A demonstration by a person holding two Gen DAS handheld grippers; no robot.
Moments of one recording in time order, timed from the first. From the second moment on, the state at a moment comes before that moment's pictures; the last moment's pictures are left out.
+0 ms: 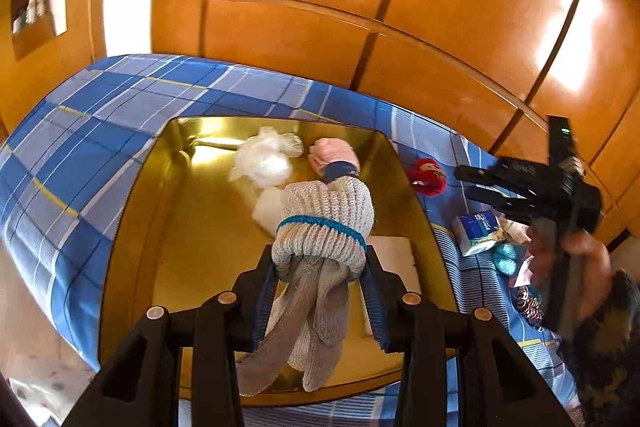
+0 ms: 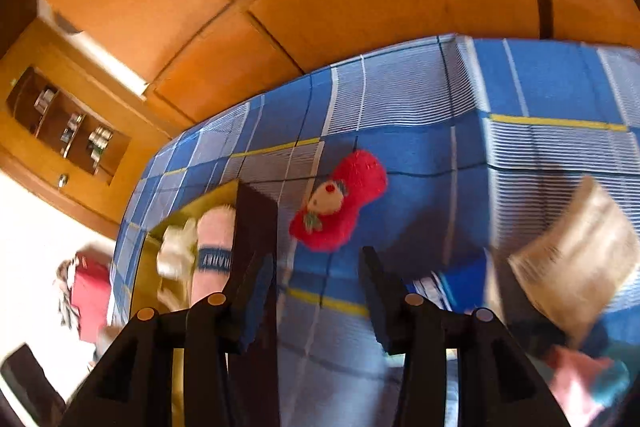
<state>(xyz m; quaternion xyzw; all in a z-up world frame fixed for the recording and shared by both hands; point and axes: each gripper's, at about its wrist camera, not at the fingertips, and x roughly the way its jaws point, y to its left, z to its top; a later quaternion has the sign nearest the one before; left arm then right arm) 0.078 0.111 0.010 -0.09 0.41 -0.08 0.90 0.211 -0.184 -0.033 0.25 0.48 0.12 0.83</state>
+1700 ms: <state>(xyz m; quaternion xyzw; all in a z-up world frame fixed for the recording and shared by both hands) 0.024 0.096 0.020 -0.02 0.38 0.00 0.93 0.087 -0.180 -0.070 0.05 0.51 0.18 0.84</state>
